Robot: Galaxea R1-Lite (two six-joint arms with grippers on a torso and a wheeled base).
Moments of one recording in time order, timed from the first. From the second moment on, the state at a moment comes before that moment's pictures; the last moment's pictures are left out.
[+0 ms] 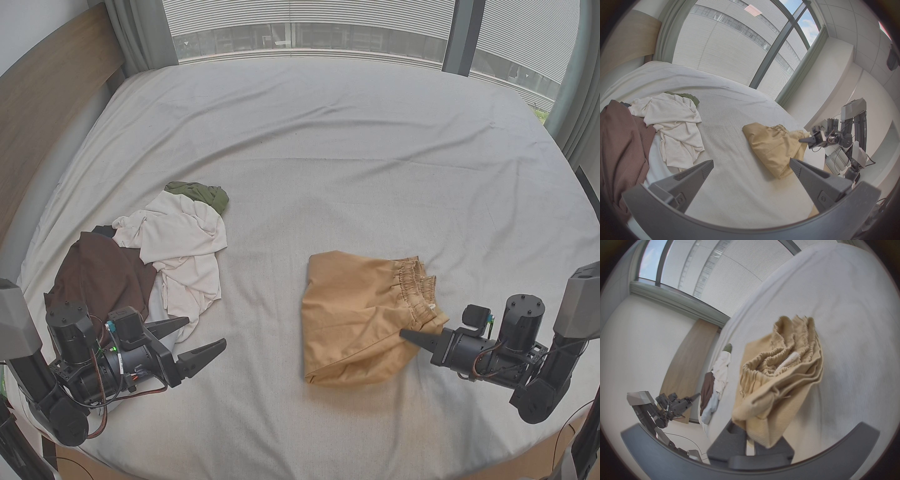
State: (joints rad) left arm -0.23 1.90 -0.14 -1.55 -0.50 -0.13; right arm 0.39 2.02 -0.27 -1.54 0.39 0.65
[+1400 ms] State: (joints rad) left arm -0.25 1.87 -0.11 -1.54 -0.50 -0.07; right arm 0.43 1.80 -0.92 -0.97 0.42 0.65
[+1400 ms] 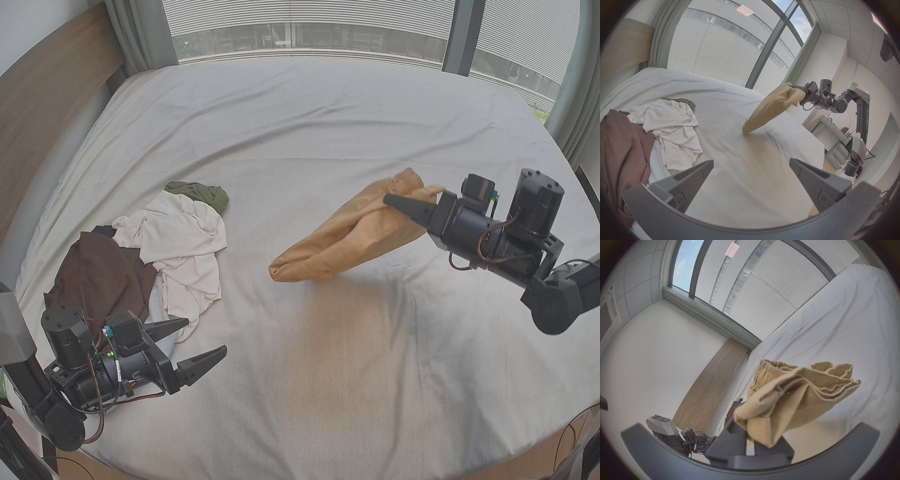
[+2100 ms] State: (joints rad) left arm -0.25 1.88 -0.11 -1.54 -0.50 -0.07; right arm 0.39 2.02 -1.52 -0.71 0.42 0.65
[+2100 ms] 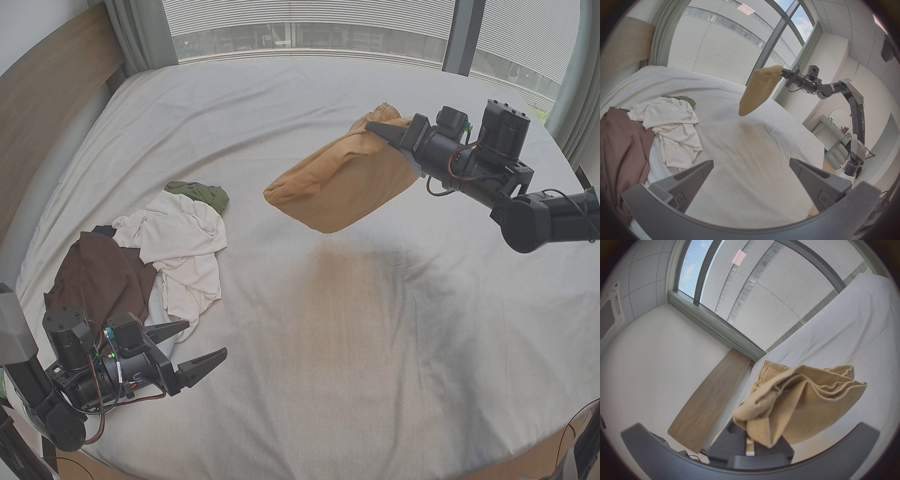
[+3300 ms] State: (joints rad) left arm -0.25 1.90 -0.11 -1.54 -0.50 -0.07; right arm 0.35 2.57 -2.00 -0.37 0.35 0.68
